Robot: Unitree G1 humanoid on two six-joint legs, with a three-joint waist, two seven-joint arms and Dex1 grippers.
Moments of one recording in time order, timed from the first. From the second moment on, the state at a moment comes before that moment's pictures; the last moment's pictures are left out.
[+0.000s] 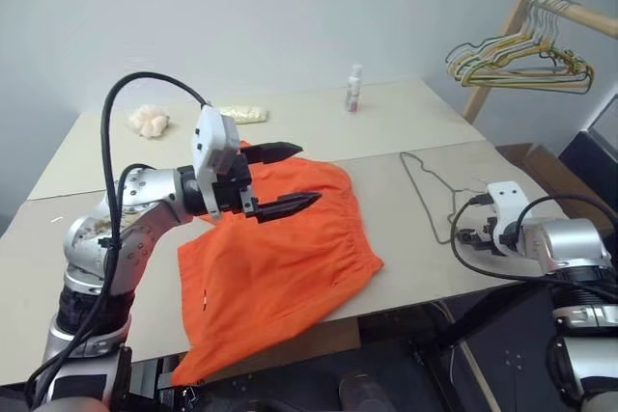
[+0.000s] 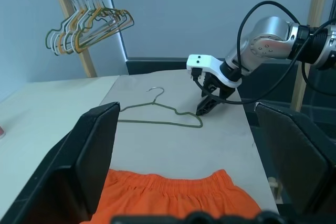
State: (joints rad) left arm -0.51 0.62 0.04 -0.38 -0.70 0.65 -0.90; right arm -0.57 -0.74 -0.01 0.38 0.21 1.01 0.37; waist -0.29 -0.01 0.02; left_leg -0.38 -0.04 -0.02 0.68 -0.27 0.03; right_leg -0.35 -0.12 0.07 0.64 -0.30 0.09
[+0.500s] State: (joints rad) left arm -0.49 0.65 0.04 -0.40 -0.69 0.63 -0.92; right arm -0.68 -0.64 -0.01 0.56 0.17 0.94 0.39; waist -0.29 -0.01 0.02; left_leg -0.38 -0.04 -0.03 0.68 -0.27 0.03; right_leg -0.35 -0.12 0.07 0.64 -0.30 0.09
